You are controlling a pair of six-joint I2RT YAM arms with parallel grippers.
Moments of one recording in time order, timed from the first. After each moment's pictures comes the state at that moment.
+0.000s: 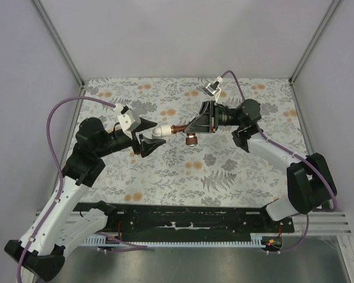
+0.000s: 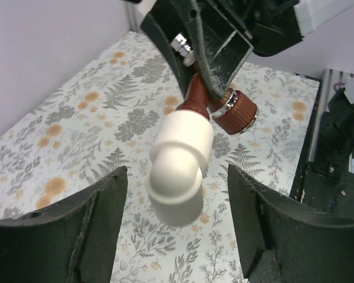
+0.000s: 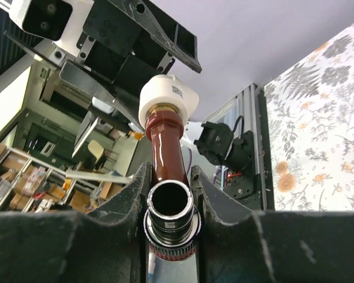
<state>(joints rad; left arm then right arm) -0.45 0.82 0.96 -0.21 0.71 0.13 0.46 1.50 0.96 0.95 -1.18 1.26</state>
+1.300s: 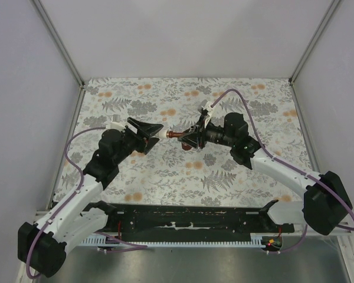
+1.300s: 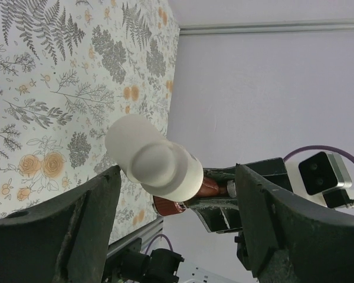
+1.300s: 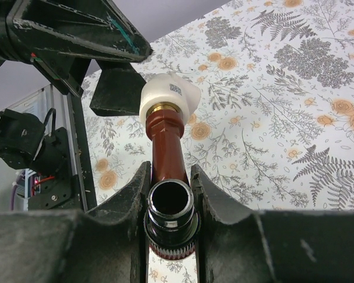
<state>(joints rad) -0.44 0.86 0.62 0.03 0.16 -1.36 0.63 1.30 0.84 0.34 -0.58 0.20</state>
